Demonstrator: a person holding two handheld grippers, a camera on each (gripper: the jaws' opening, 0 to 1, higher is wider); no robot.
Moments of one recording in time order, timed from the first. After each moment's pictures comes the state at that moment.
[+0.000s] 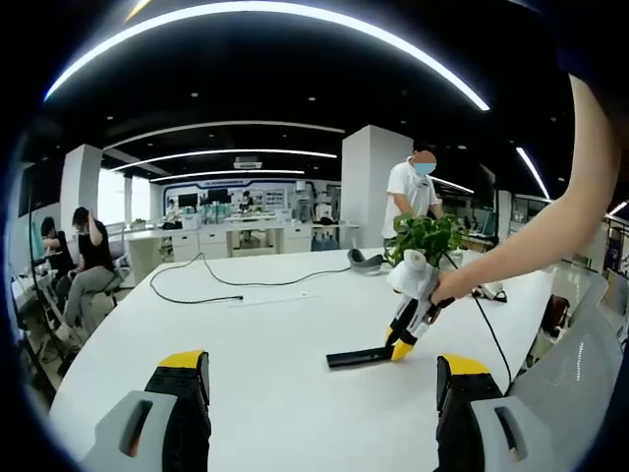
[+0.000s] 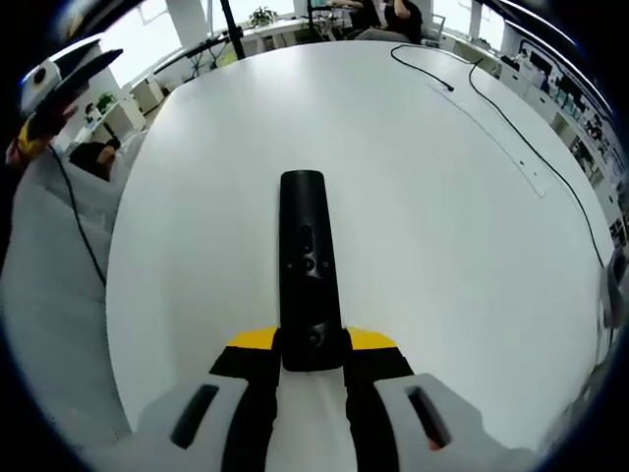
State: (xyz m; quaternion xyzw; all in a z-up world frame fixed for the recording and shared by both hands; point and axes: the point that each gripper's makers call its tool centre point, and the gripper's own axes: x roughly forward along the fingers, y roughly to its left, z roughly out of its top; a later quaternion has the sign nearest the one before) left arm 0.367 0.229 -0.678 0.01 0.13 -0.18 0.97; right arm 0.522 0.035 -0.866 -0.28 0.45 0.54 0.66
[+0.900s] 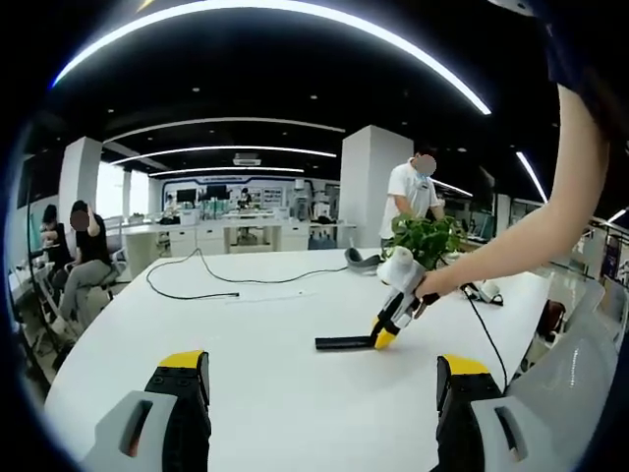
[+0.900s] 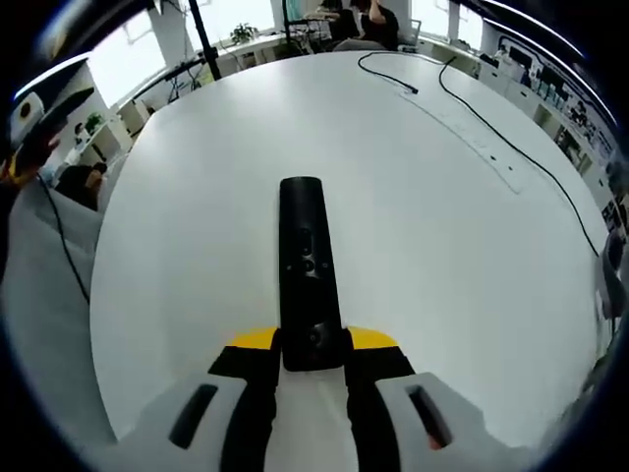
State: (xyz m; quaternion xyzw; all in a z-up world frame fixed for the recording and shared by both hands) left arm 0.367 0.228 -0.679 -0.01 0.13 -0.19 0.97; right arm 0.552 0.037 -0.862 -0.25 0.43 0.52 0.69
